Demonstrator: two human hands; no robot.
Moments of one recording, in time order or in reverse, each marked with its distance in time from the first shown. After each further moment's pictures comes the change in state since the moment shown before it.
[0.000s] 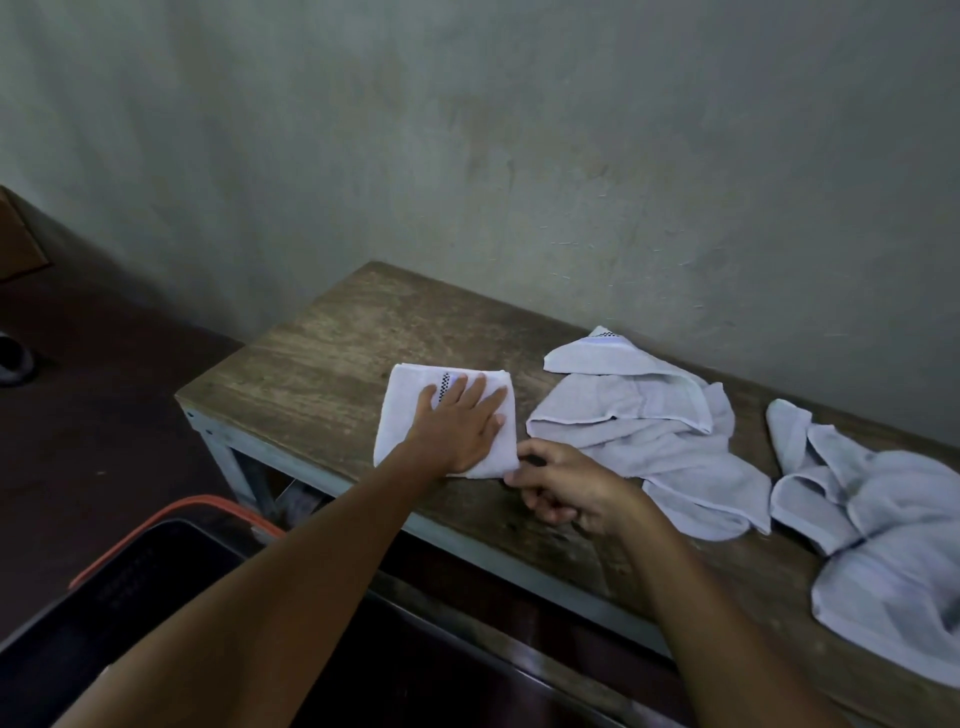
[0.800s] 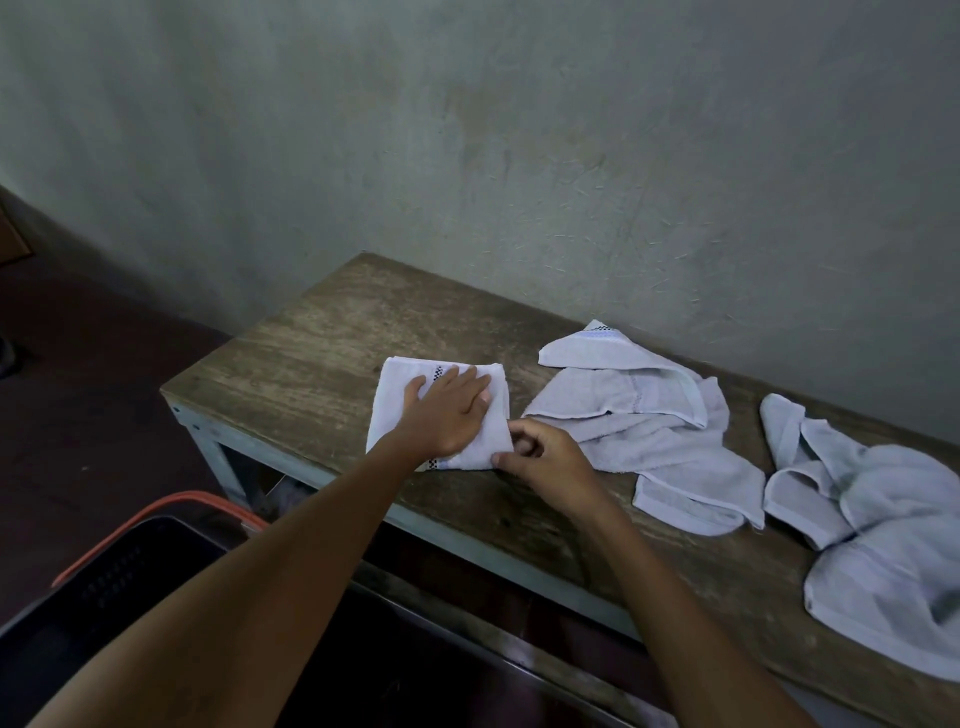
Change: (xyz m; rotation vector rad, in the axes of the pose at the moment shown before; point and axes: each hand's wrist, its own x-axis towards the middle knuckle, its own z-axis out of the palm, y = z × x) left_hand 0.009 -0.009 0.001 -0.258 0.008 -0.057; right_hand 0.007 0.003 0.013 -0.231 0.340 -0.329
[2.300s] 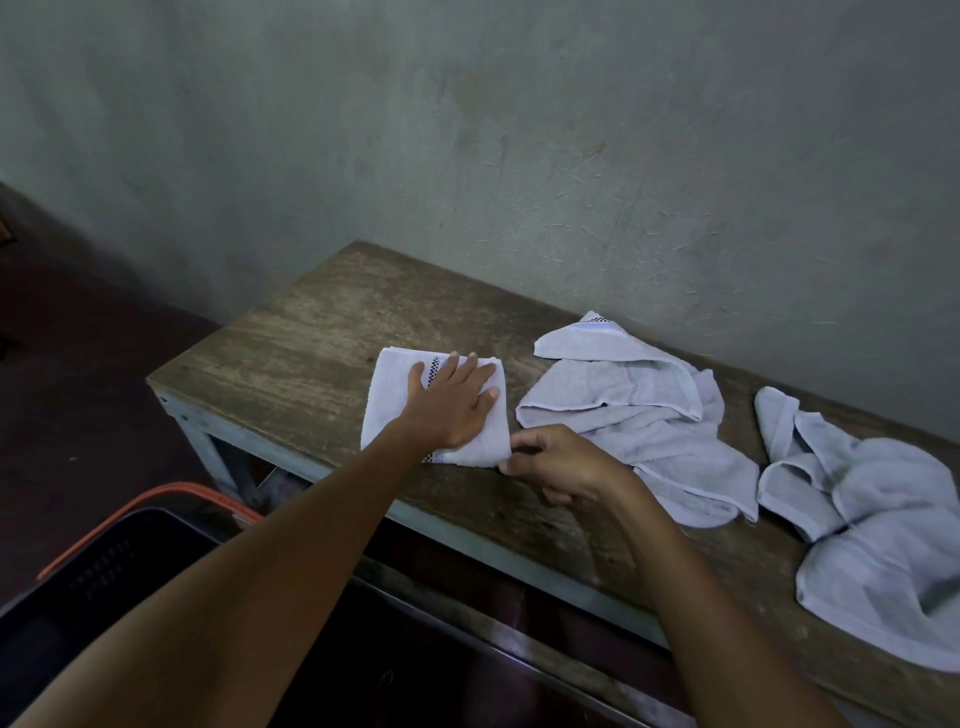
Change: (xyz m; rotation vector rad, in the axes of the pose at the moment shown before) left_hand 0.008 0.009 0.003 0.123 -0.009 0.021; right_hand 0.005 0.001 -0.022 -0.010 -0.297 0.235
